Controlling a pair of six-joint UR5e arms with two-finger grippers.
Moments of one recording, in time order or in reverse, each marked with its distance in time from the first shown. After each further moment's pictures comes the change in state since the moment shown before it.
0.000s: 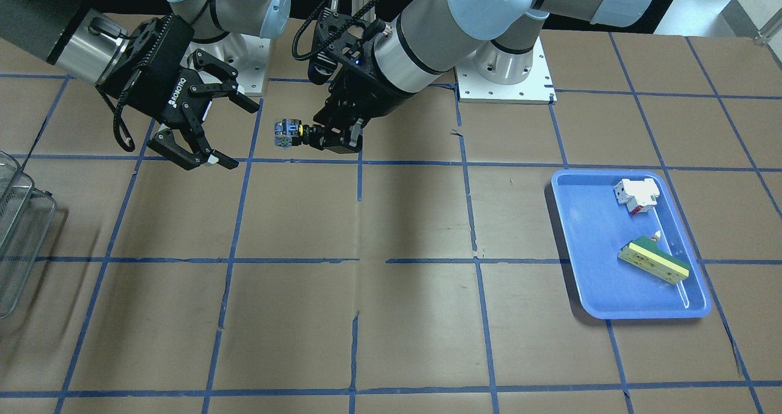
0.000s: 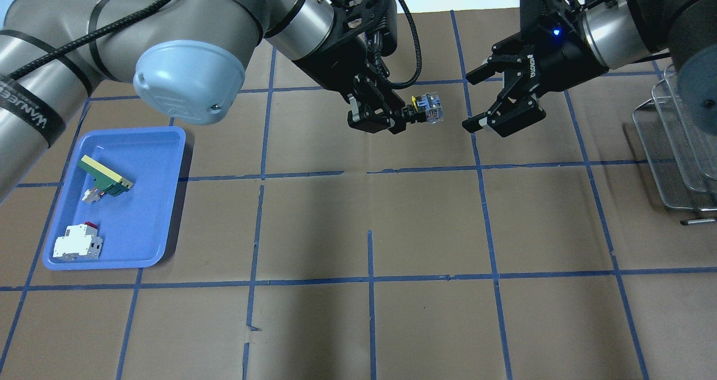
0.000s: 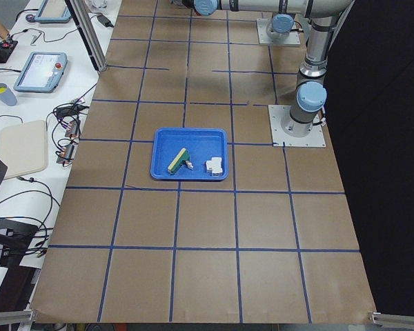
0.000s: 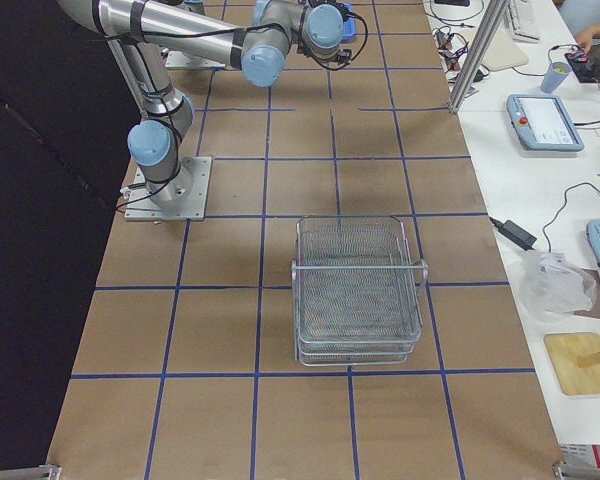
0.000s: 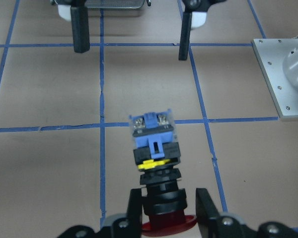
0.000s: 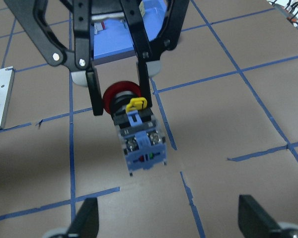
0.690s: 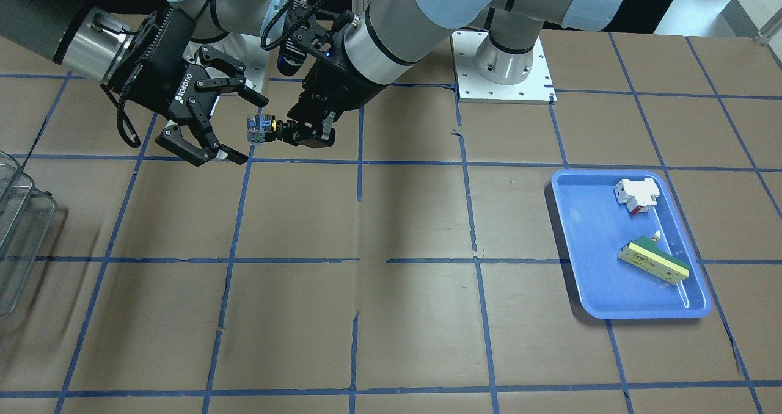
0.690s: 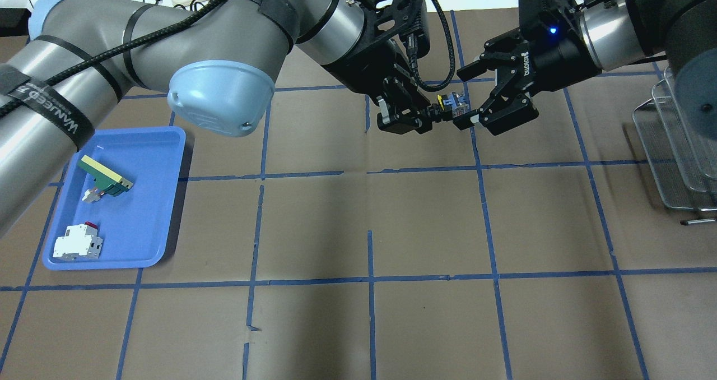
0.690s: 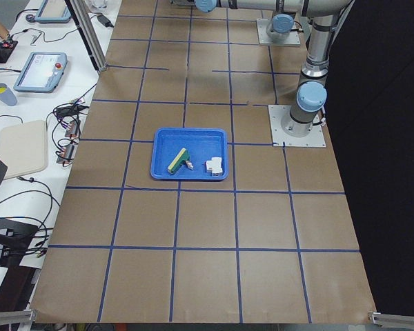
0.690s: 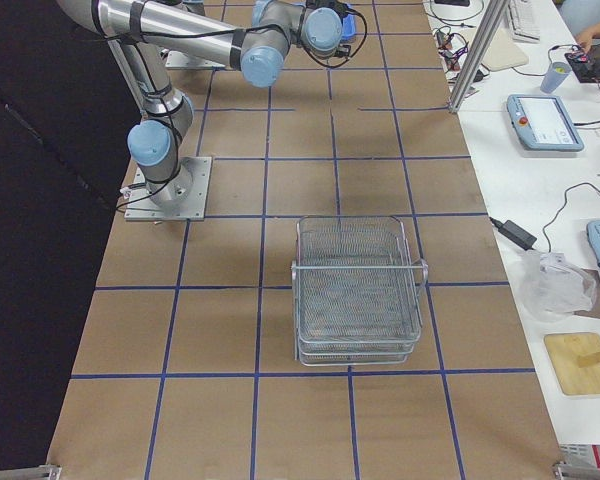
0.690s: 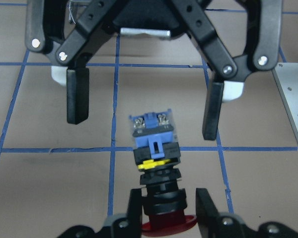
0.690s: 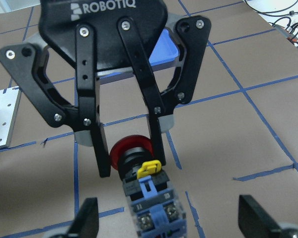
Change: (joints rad) left arm -0.046 -0.012 0.000 0.081 -0.013 -0.071; right arm 0.002 -0.006 0.010 0.011 0.054 -0.002
